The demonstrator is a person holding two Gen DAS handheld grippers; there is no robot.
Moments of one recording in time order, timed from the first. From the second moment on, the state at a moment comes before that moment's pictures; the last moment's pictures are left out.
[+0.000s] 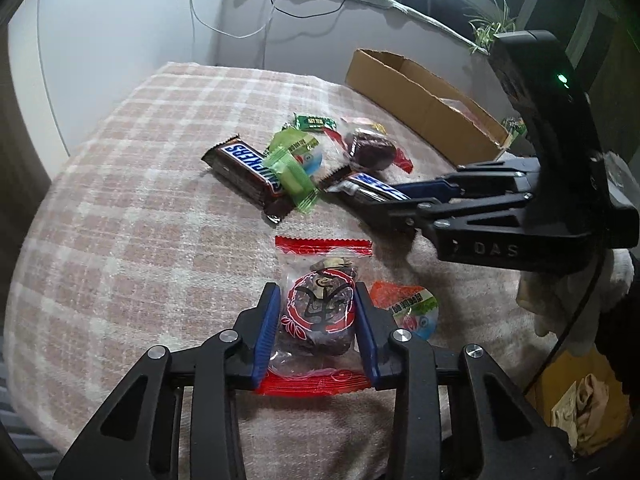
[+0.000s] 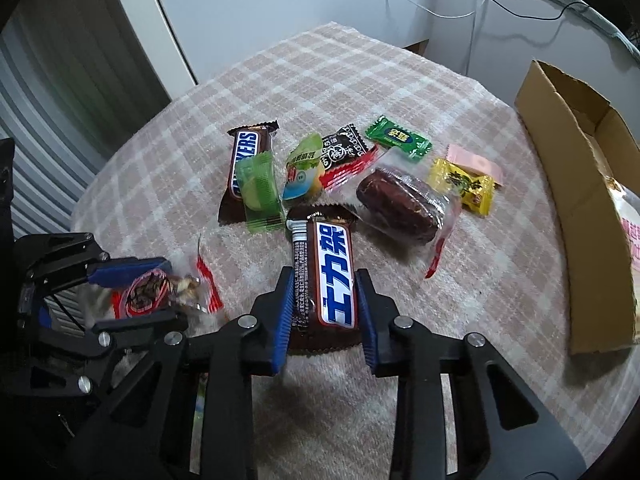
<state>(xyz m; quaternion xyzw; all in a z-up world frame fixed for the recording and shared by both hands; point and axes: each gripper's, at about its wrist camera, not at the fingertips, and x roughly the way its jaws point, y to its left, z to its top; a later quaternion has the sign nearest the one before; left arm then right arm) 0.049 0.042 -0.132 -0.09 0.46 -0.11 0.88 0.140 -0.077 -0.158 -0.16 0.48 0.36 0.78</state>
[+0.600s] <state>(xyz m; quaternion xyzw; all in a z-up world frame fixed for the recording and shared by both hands) 0.059 0.040 -0.109 -0.09 0.43 -0.12 0.89 0.133 -0.137 -0.132 -0.10 0.47 0.34 0.81</state>
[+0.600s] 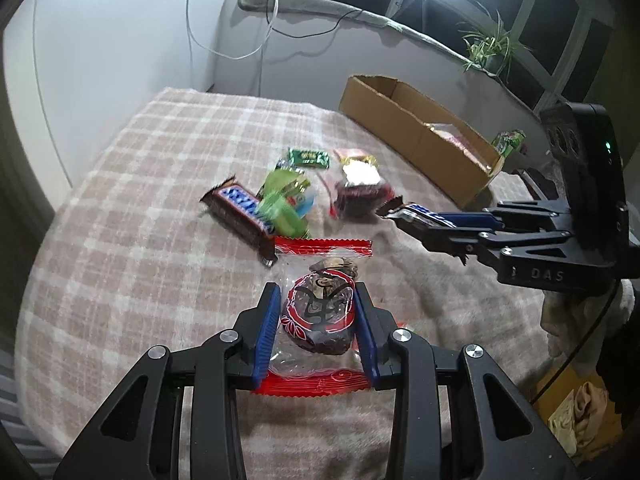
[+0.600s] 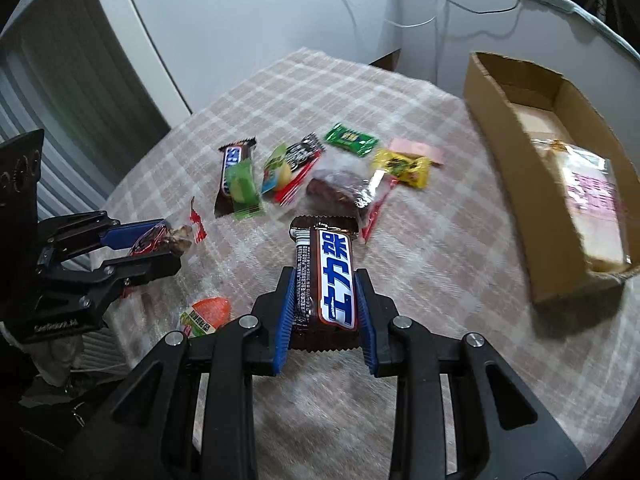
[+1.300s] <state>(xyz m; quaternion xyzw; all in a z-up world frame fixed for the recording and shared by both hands) 0.161 -0.007 -0.059 -0.05 0.38 -0.17 0.91 0.184 -0.213 -0.076 -0.05 0.41 0.27 0.87</state>
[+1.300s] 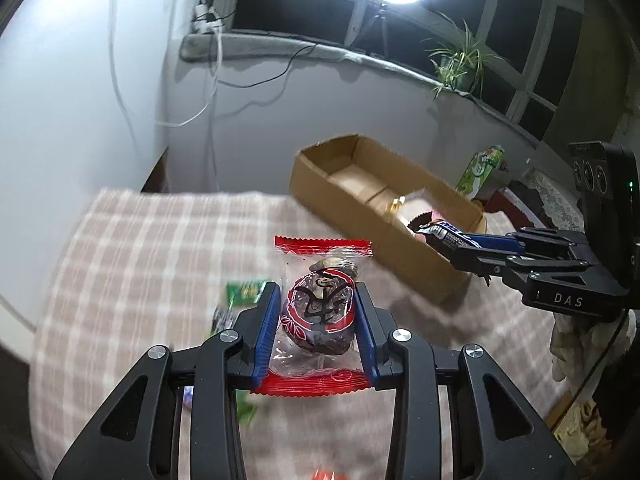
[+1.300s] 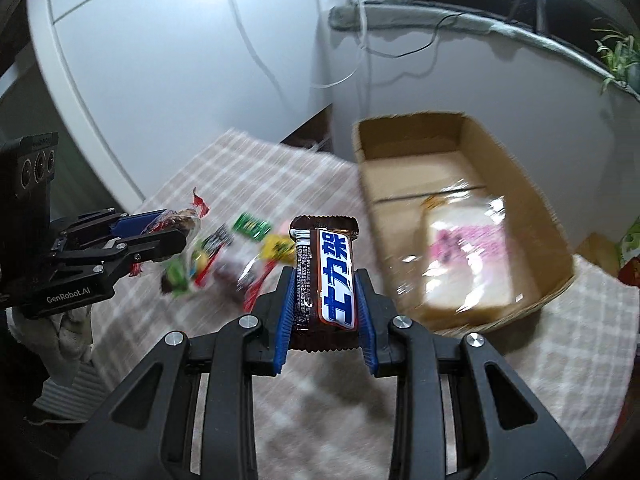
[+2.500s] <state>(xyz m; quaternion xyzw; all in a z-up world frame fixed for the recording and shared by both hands) 0.315 -0.092 -0.079 -0.02 0.42 -0.20 0.88 0.339 -0.271 -0.098 -0.02 0.43 0.17 0.89</state>
